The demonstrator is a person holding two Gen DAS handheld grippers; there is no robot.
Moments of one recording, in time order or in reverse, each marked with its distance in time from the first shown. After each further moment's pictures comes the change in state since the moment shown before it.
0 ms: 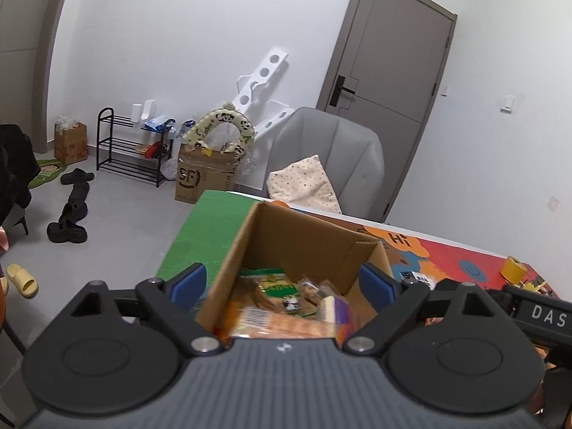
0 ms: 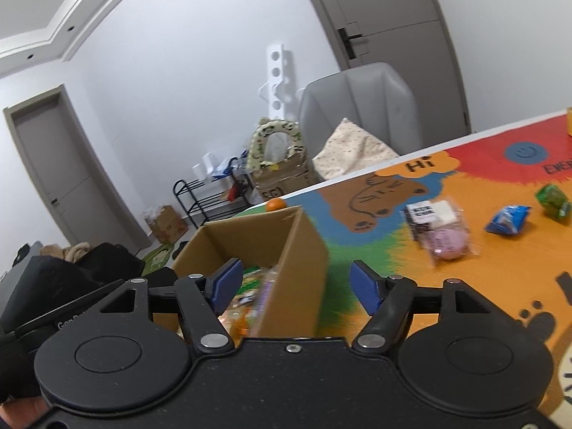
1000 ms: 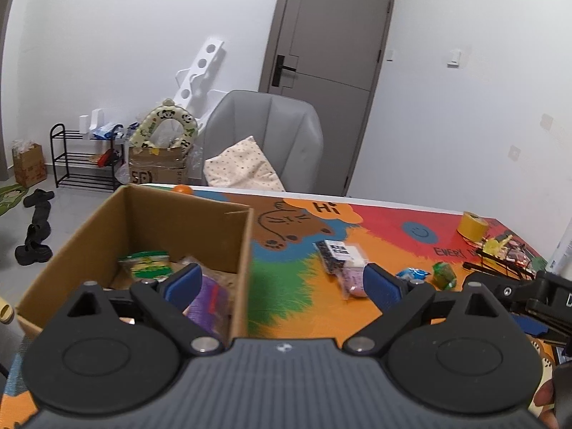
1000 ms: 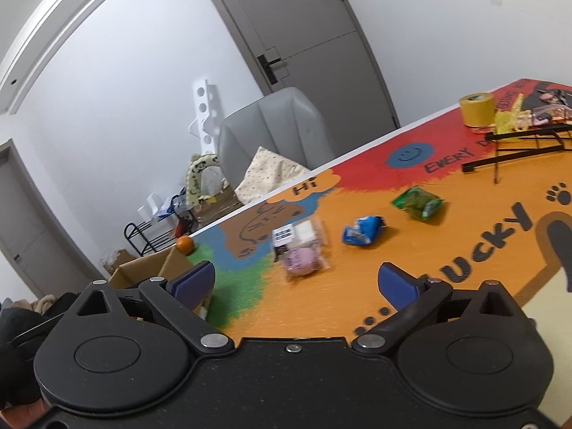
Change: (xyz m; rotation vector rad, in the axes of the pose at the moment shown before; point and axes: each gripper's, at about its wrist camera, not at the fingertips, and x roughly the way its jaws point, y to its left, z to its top) left arm 0.014 -0.115 -0.030 0.144 0.047 -0.100; right arm -0.062 -0.120 0.004 0.154 -0.082 -0.153
